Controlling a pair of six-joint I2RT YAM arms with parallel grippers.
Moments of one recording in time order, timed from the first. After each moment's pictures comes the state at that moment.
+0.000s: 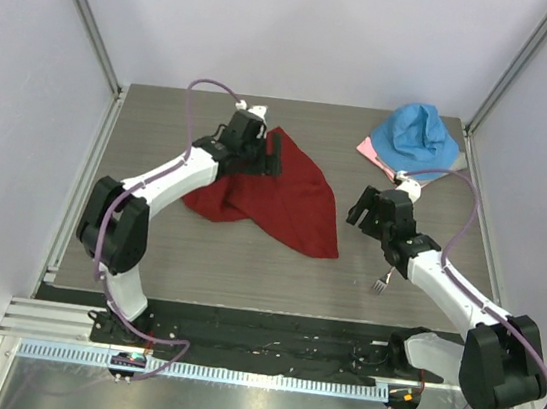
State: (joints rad) left arm -0.54 1.76 1.39 -0.34 0.00 -0.48; right arm 0.33 1.17 0.64 -0.08 0.23 0.56
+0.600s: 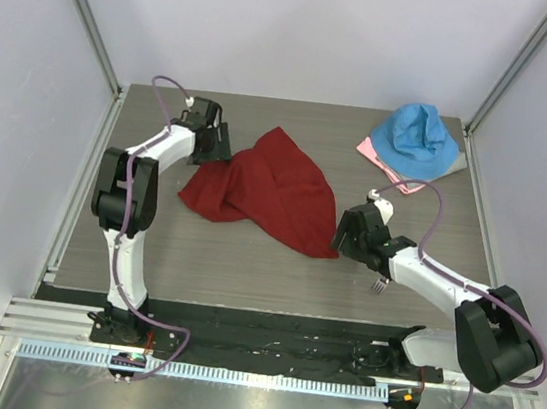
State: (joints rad) left arm -0.20 2.04 1.53 -0.45 -0.09 -0.41; right arm 0.50 1.29 0.60 -0.22 0.23 0.70
